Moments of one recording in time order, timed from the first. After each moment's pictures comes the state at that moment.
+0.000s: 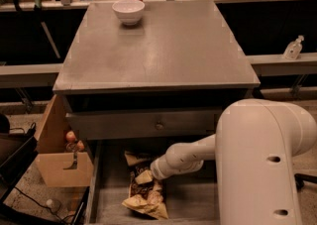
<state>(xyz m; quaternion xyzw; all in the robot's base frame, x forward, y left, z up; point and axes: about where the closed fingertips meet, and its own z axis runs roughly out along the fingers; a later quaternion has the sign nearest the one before) 0.541 0.044 0.362 -0.32 0.90 0.23 0.18</state>
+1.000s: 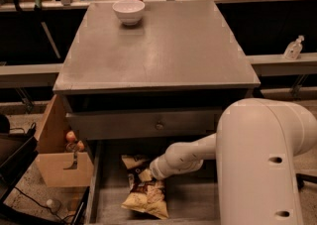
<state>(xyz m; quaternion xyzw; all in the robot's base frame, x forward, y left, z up) 0.541 0.044 0.367 -0.32 0.90 0.23 0.18</state>
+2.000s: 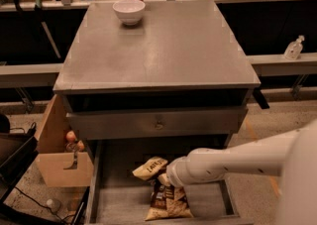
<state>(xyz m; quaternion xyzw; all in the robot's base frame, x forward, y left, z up) 0.487 -0.016 0.453 -0.35 0.89 0.19 0.22</state>
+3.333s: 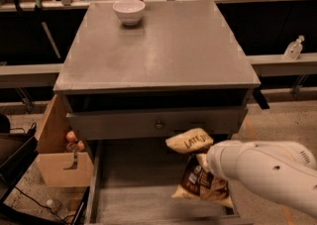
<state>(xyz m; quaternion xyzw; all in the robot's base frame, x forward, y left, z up) 0.451 -0.135 0.664 -0.22 0.92 0.07 0.31</state>
